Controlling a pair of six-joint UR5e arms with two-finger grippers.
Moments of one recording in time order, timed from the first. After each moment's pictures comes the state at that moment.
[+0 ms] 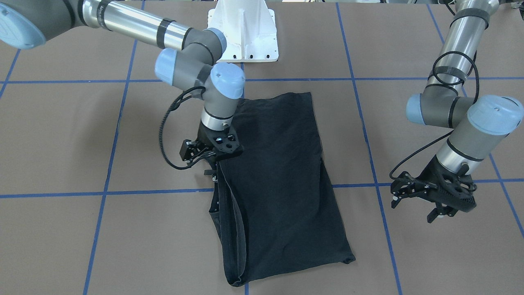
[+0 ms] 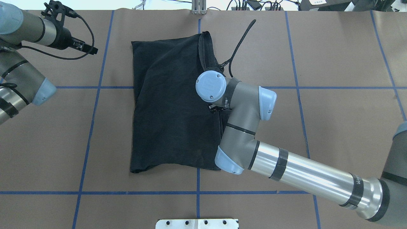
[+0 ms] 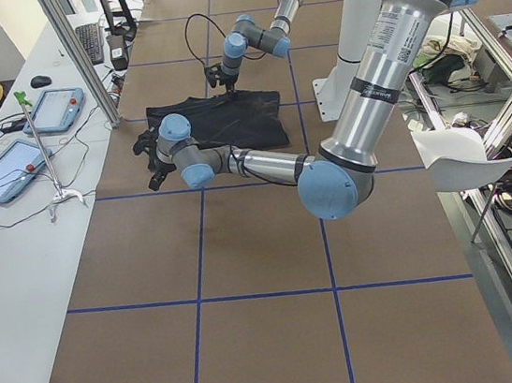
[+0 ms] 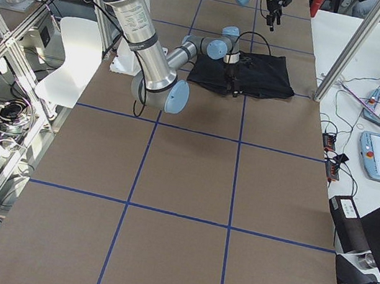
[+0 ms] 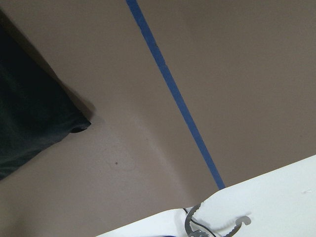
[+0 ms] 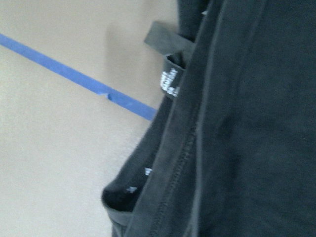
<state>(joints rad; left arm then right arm) -1.02 -2.04 -1.25 -2.42 -2.02 -0.52 0.52 -0.80 1.43 -1.68 1.55 0.71</state>
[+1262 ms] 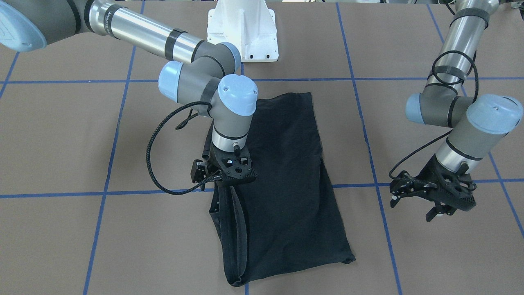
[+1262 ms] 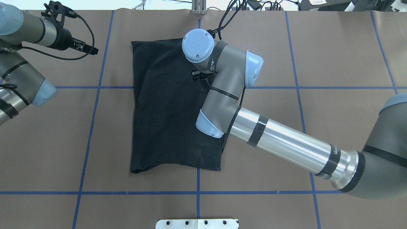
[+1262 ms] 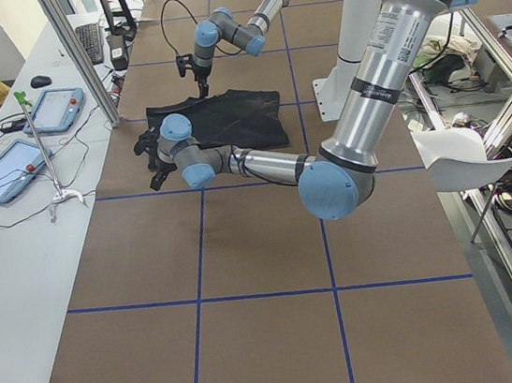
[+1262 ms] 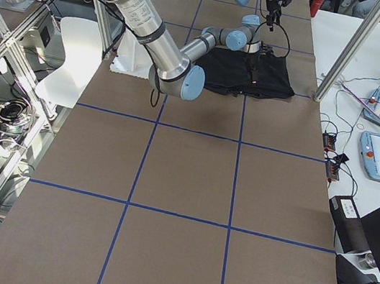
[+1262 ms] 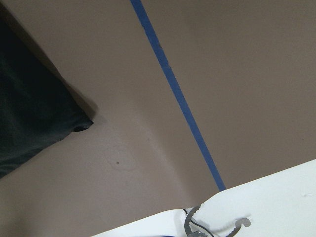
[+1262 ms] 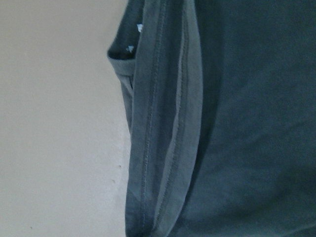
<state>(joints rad) -1.02 -2.04 -1.26 -2.42 -2.02 -0.55 0.62 -0.55 1.13 -1.52 1.62 0.87</state>
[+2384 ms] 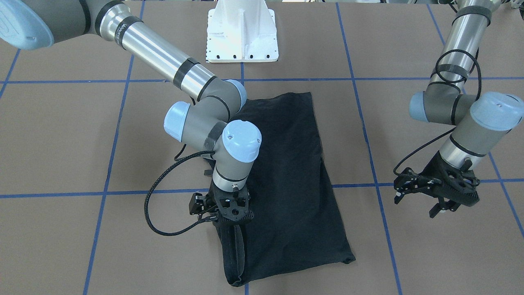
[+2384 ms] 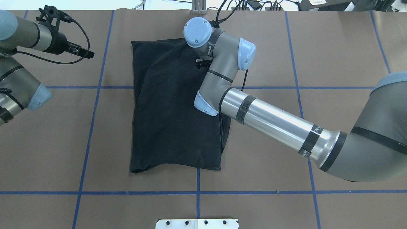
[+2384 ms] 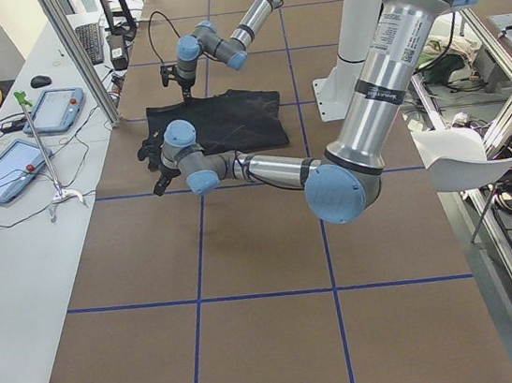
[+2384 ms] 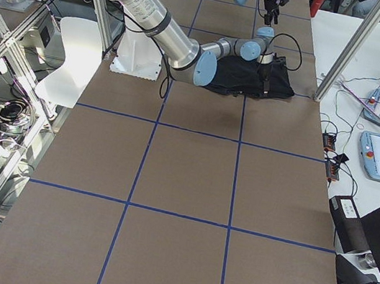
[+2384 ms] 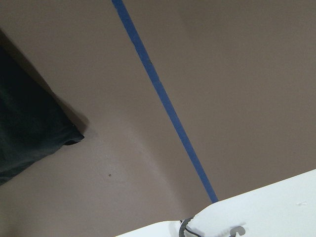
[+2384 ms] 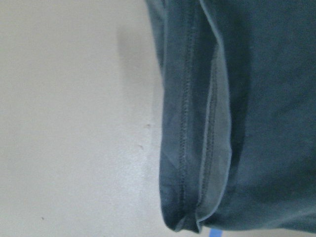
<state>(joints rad) -1.02 -2.01 -1.26 -2.45 -2.02 -0.55 0.68 -0.46 0.85 -1.42 1.63 0.84</state>
